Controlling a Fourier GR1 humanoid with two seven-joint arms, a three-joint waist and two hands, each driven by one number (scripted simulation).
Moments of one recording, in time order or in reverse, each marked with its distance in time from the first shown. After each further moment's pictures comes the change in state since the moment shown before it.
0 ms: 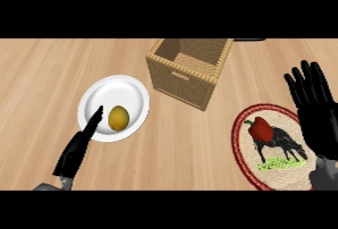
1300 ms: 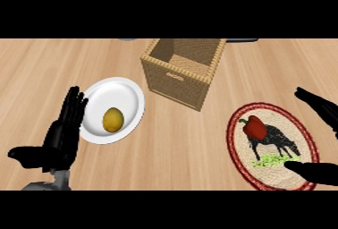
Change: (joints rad) left arm 0.014 -0.134 0.172 -0.245 0.171 0.115 0.067; right arm 0.169 -0.336 0.064 -0.263 0.812 0.043 0.255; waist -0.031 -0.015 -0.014
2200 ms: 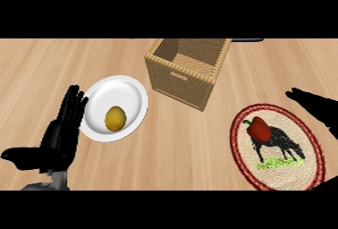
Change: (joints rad) left arm 0.007 -0.021 0.021 -0.048 -0.025 -0.036 0.043; right arm -0.232 -0.123 0.041 -0.174 -0.154 0.532 0.574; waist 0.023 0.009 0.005
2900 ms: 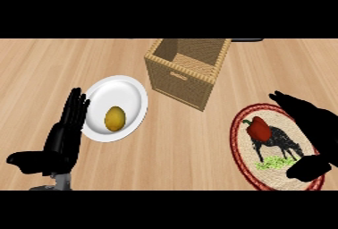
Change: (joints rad) left arm 0.022 -0.054 0.023 0.001 -0.053 -0.035 -0.012; right arm 0.033 0.191 0.049 0.232 0.316 -0.022 -0.207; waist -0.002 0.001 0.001
